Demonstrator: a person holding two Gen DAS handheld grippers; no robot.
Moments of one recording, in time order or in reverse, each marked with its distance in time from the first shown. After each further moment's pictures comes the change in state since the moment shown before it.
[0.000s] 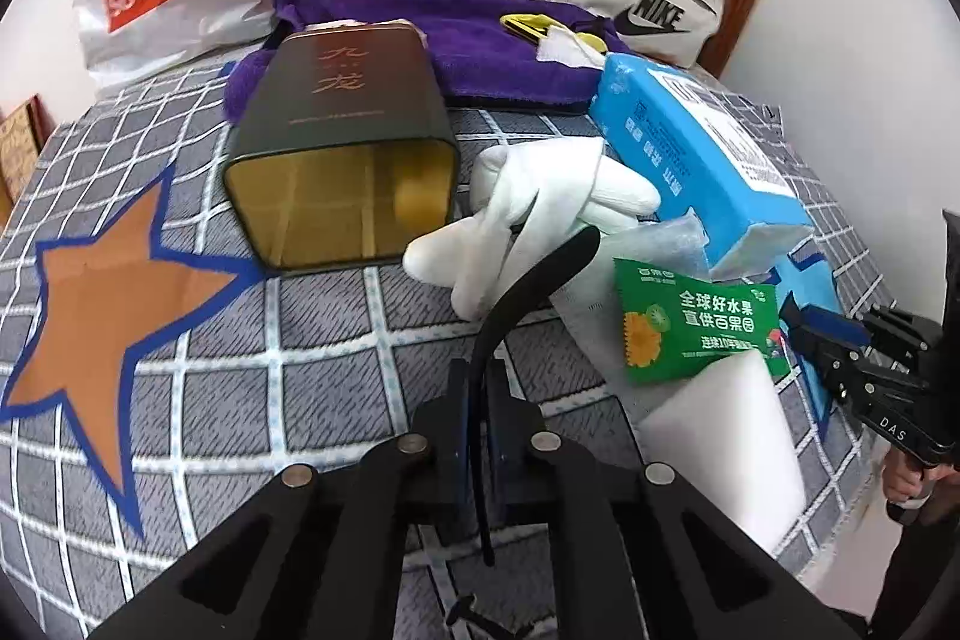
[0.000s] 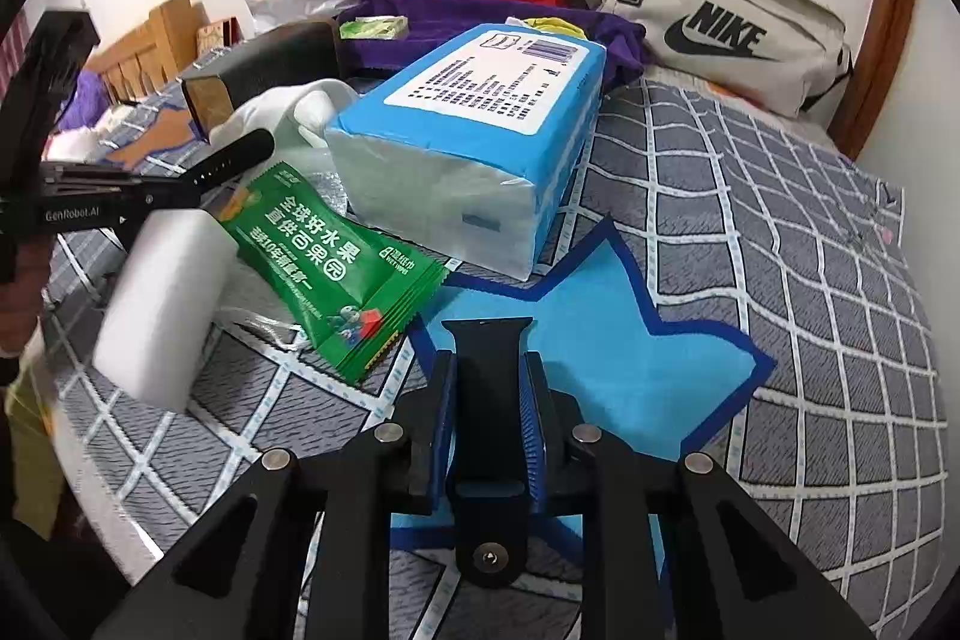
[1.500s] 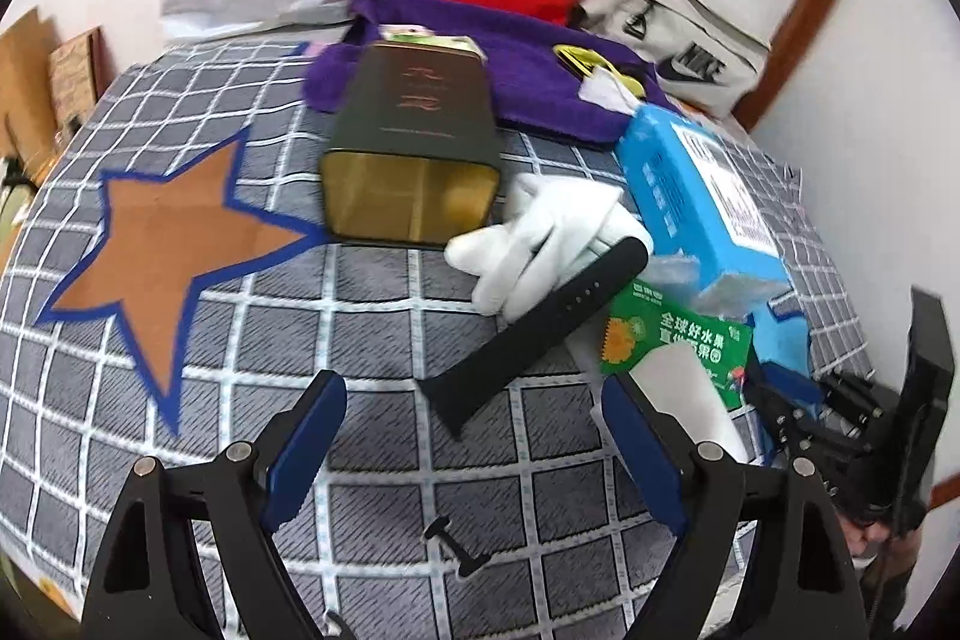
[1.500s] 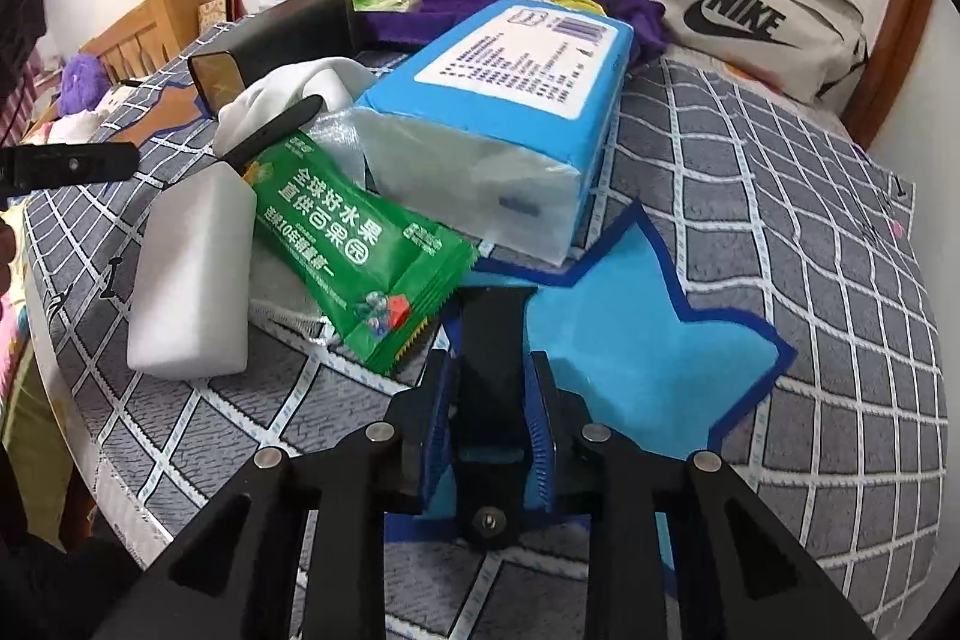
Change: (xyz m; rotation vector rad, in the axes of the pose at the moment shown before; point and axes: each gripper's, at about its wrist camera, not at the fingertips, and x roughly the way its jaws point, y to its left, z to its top) left arm -0.033 0.003 -0.004 -0.149 -0.001 0.039; right arm 0.004 0.012 0.005 -0.030 0.076 0.006
